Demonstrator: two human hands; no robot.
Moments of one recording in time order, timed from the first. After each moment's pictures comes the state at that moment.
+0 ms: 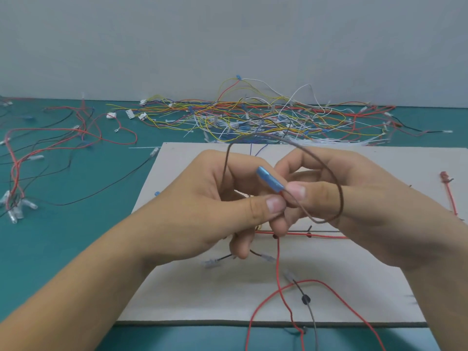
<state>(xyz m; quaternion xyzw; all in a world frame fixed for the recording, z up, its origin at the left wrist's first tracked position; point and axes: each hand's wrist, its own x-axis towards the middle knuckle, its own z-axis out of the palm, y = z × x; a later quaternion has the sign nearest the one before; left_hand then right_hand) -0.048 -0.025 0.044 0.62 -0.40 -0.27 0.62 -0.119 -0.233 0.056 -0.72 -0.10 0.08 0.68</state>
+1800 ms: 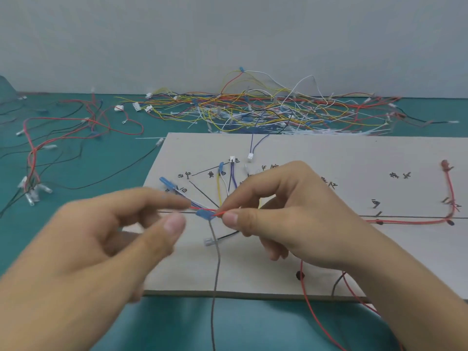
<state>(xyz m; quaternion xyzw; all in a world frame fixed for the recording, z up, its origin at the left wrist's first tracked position) -0.119 0.051 0.038 0.81 -0.15 -0.06 0.57 -0.130 -0.188 0.036 -0.80 -0.11 0.05 0.58</state>
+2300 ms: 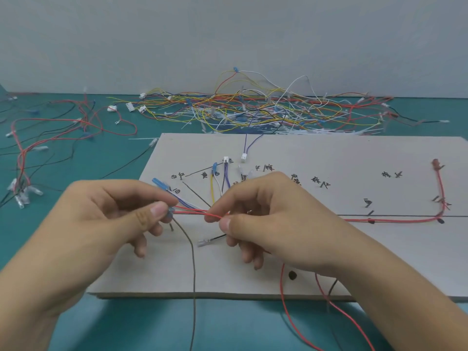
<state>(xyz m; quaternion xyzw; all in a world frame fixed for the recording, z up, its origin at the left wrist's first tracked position) -0.073 0.067 0.014 0.76 -0.18 -0.07 0.62 -0.131 -0.182 0.035 -0.79 -0.05 0.12 0.60</state>
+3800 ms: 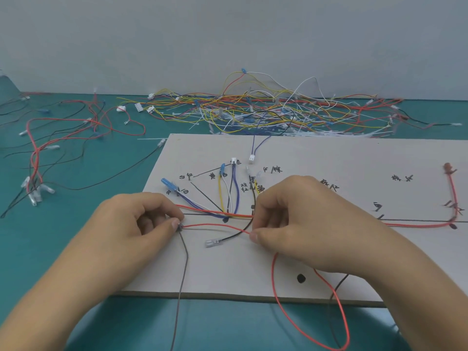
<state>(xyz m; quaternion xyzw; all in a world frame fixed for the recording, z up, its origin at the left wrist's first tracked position) -0.064 0.070 -0.013 0.91 -0.20 -0.01 0.38 -0.129 -0.198 0.040 -0.94 -0.04 0.07 0.32</state>
